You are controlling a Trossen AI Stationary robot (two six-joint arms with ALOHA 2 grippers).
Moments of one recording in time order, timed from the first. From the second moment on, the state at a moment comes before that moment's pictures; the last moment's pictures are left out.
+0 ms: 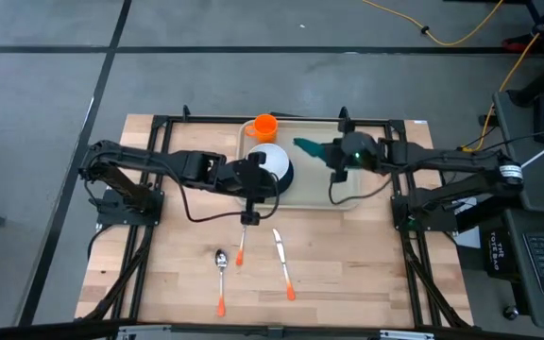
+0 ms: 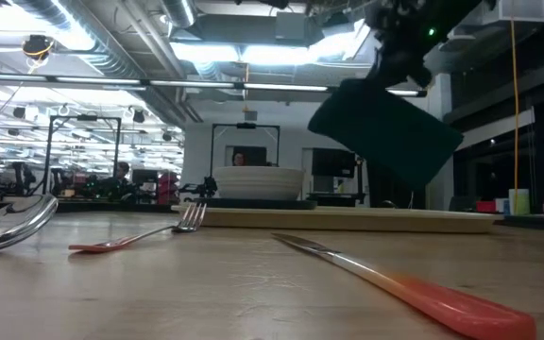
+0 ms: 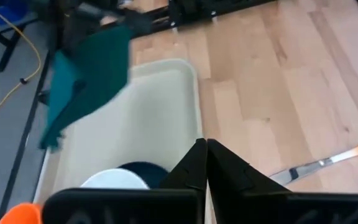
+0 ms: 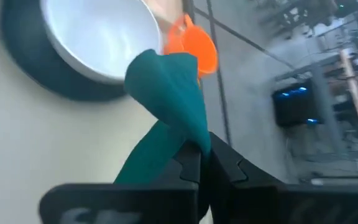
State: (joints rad) left arm -0.12 1.55 1.51 -0.67 -0.22 0.12; right arm -0.20 1.17 0.94 -0.43 0.45 -0.59
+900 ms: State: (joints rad) left arm -0.17 1.53 1.51 -0.72 -0.29 0.06; right arm -0.53 1.48 0.94 -0.39 0.10 -0.92
